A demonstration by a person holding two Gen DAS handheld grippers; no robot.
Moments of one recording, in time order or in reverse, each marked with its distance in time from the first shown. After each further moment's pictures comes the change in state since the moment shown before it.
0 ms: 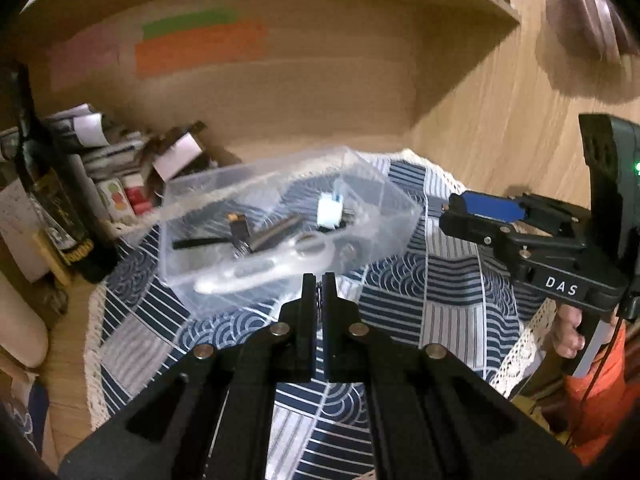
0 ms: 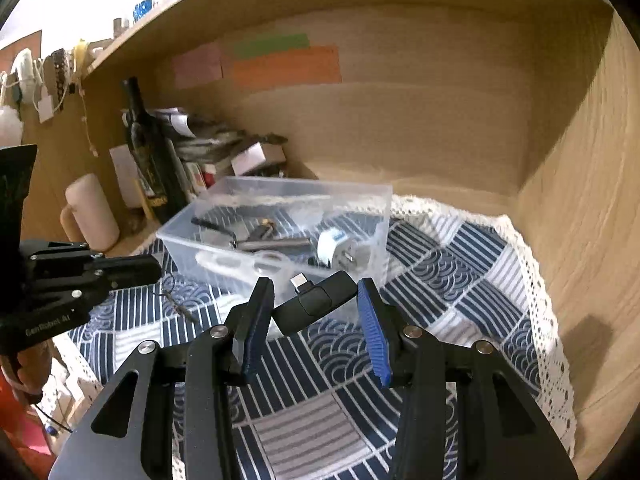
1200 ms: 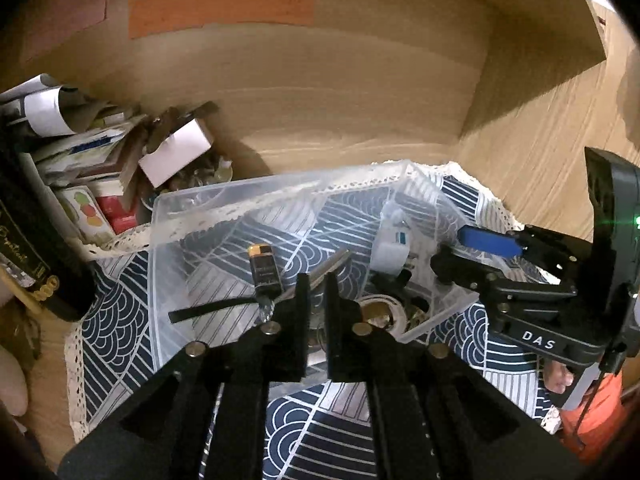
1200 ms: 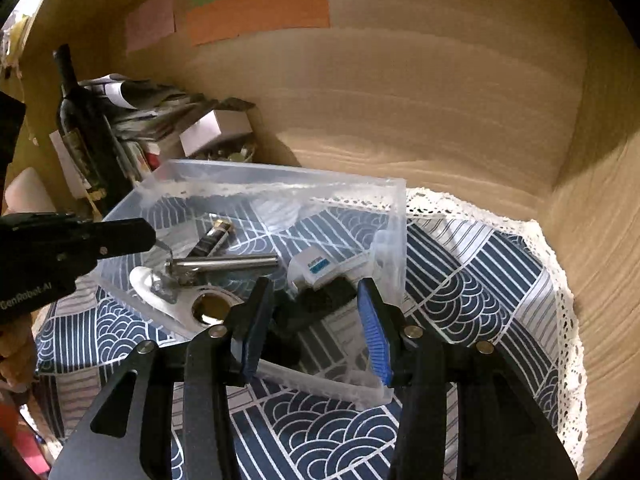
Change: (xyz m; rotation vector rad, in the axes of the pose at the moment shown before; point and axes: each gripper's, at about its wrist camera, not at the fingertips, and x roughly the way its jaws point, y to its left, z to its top) left arm 0.098 0.058 0.046 -0.082 0.082 -0.016; right arm 0.107 -0.012 0.027 0.019 0.197 -0.054
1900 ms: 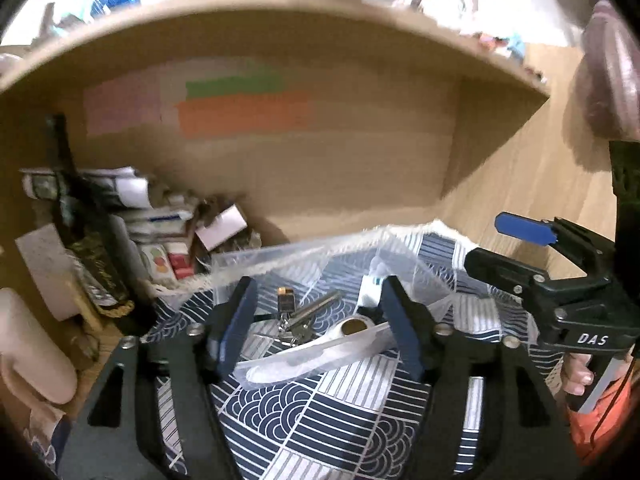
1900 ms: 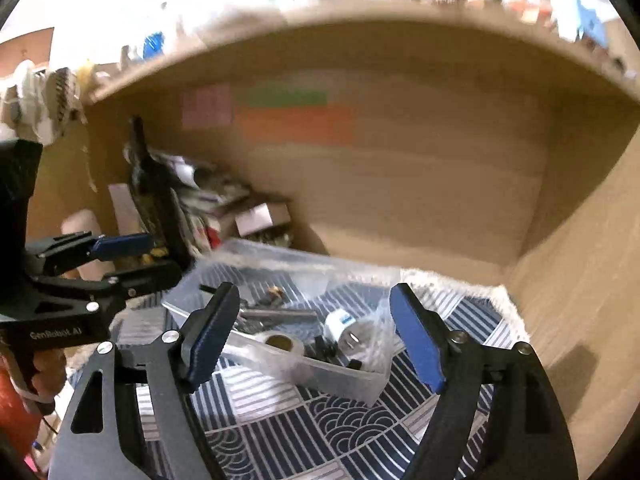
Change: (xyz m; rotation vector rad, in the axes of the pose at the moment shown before) left arm -0.125 -0.034 -0.018 0.037 -0.287 0.087; right arm -0.128 0.037 -0.005 -0.047 -0.332 -0.002
